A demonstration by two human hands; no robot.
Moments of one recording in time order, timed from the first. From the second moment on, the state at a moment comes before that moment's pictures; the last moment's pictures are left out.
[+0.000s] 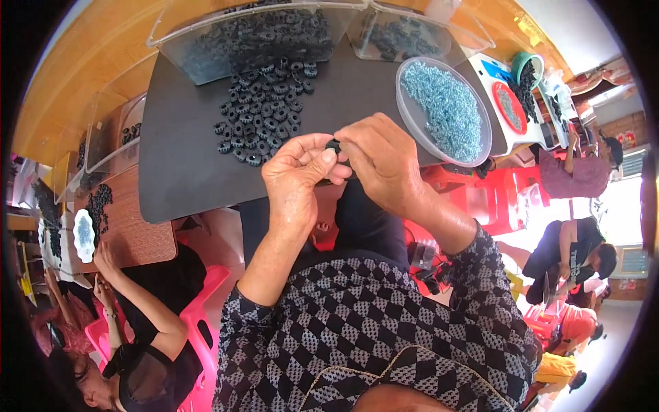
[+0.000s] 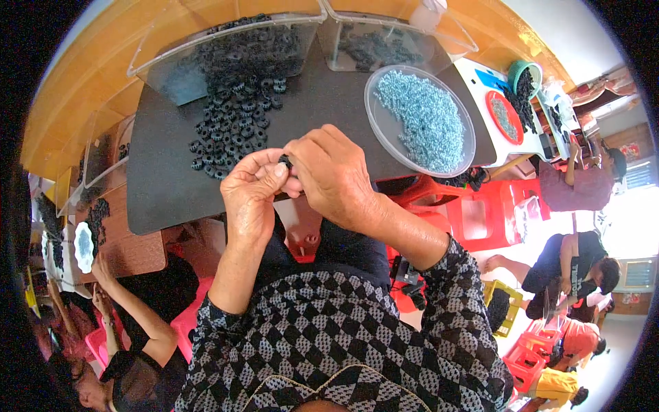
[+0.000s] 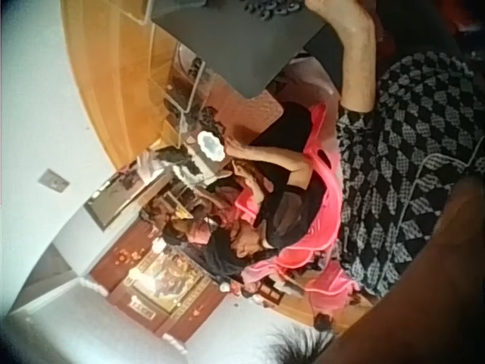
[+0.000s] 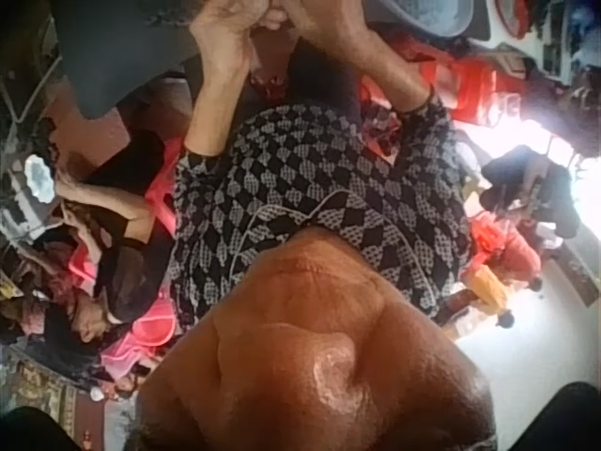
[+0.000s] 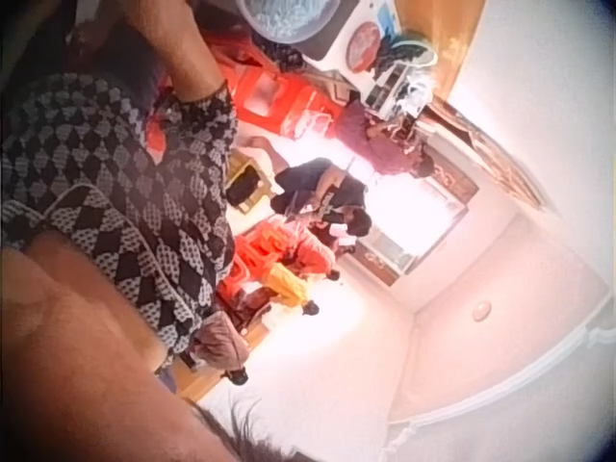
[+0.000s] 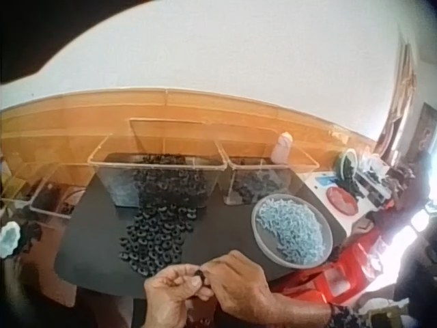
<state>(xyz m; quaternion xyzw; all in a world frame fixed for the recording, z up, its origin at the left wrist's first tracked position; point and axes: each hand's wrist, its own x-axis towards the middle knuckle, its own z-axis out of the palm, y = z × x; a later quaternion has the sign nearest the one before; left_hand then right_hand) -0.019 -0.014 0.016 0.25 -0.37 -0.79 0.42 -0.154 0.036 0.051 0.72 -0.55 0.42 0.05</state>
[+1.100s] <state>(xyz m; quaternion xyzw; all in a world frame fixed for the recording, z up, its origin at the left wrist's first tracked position) -0.022 -0.008 0.005 0.21 -0.38 -0.78 0.45 -0.187 -0.058 0.018 0.75 -0.58 0.31 0.10</state>
